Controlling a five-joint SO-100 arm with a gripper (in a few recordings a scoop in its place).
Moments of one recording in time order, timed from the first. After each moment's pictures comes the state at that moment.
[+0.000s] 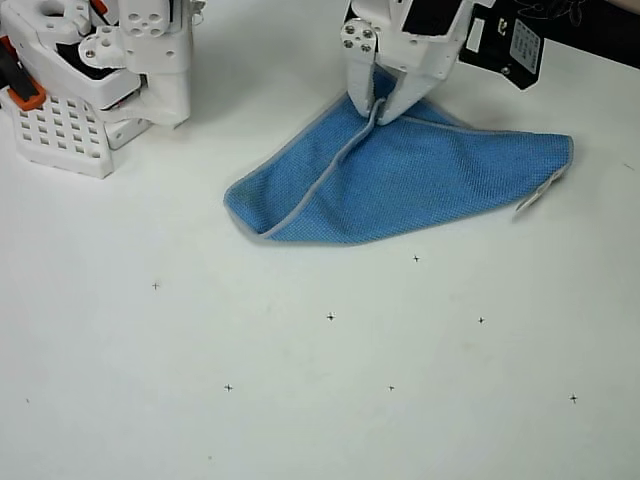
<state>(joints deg) -50.5 91.8 115.0 71.4 20.7</state>
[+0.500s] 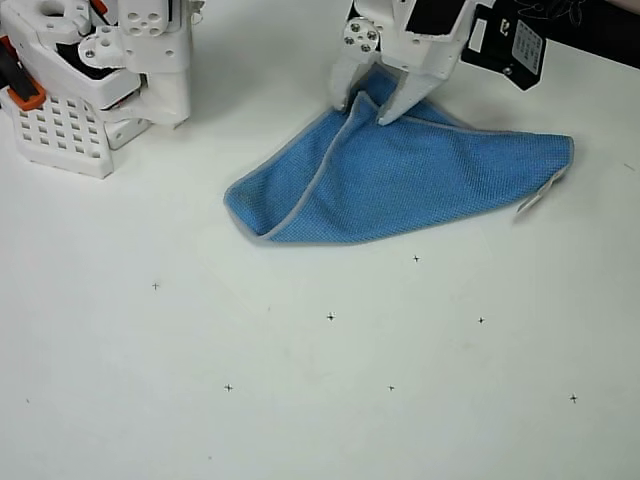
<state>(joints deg) -51.2 91.6 114.7 70.3 19.5</state>
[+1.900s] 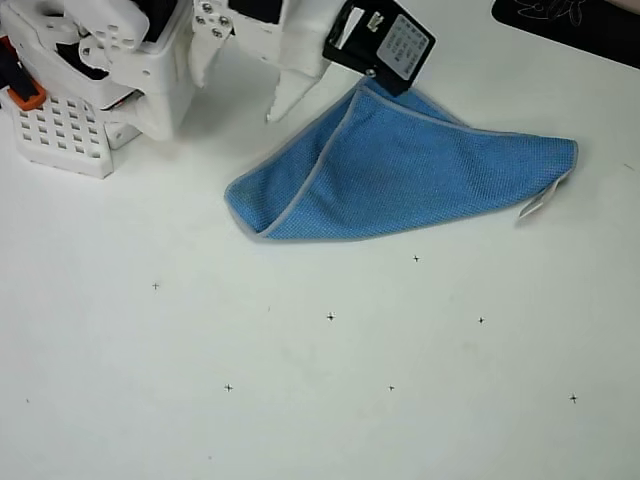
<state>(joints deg) -24.8 144.6 142.7 95.5 7.8</state>
